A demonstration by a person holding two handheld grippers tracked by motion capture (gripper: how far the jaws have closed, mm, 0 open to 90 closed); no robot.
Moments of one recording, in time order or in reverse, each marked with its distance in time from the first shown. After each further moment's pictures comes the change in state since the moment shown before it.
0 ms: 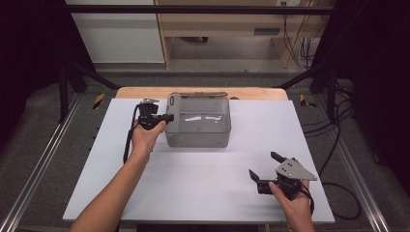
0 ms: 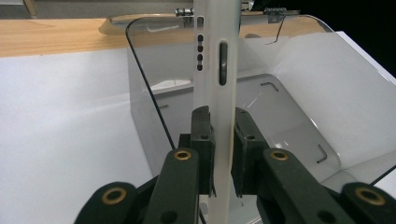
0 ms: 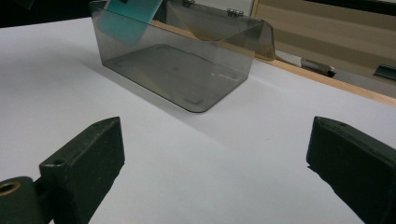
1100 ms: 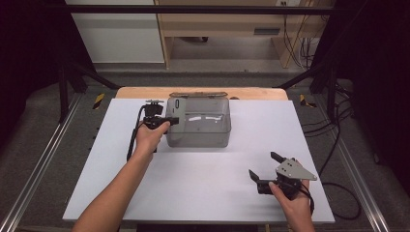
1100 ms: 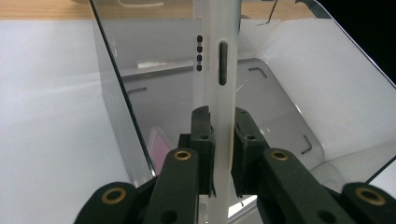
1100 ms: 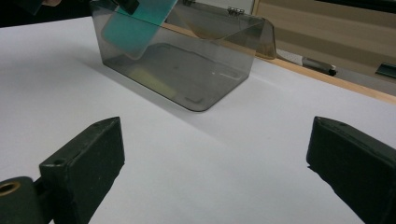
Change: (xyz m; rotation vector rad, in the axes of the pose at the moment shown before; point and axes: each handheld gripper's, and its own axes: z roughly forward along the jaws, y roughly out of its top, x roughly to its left) left arm -0.002 -0.001 0.016 0.081 -0.058 -0.056; right arm 0.000 -0.001 0.000 0.004 0.005 0.002
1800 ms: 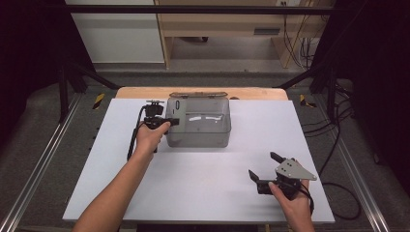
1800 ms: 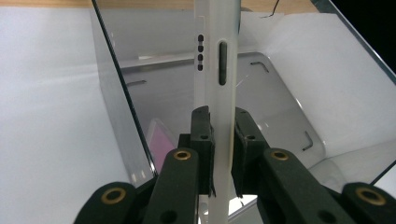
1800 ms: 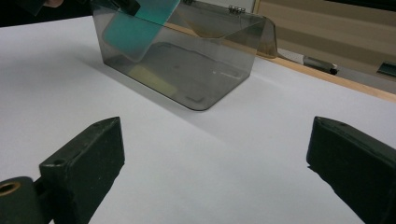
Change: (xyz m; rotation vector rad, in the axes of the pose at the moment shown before) left arm 0.001 0.000 0.003 0.026 0.007 -0.005; right arm 0.001 0.000 0.001 0.003 0.003 0.004
